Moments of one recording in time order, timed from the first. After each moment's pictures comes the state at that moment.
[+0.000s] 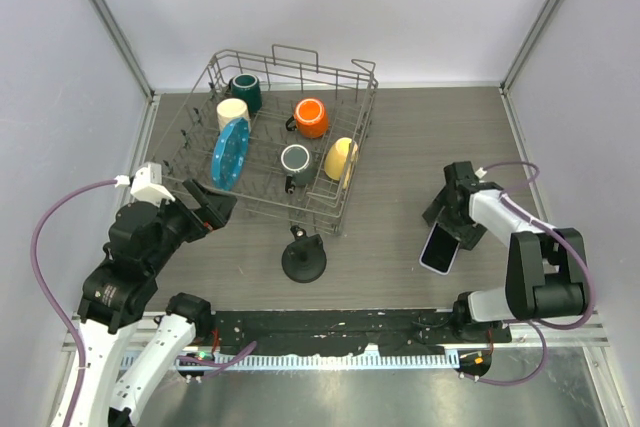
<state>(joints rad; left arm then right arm) -0.32 0.49 0.95 -0.81 -0.04 -0.69 0.03 1.40 0.71 -0.63 0.22 0.77</state>
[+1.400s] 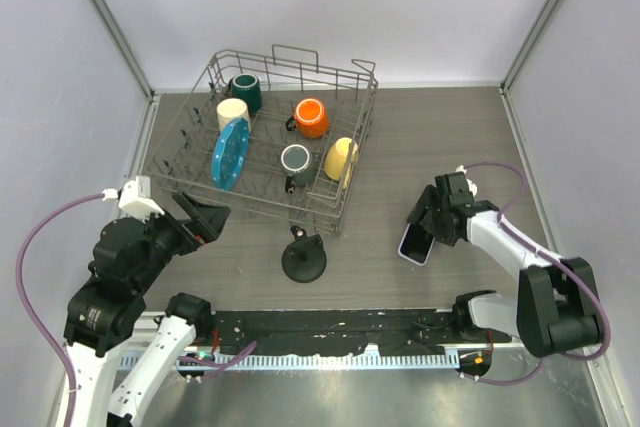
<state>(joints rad) -0.32 0.43 1.00 -0.91 -0.03 -0.71 0.19 1.26 0.60 -0.44 0.09 0.73</state>
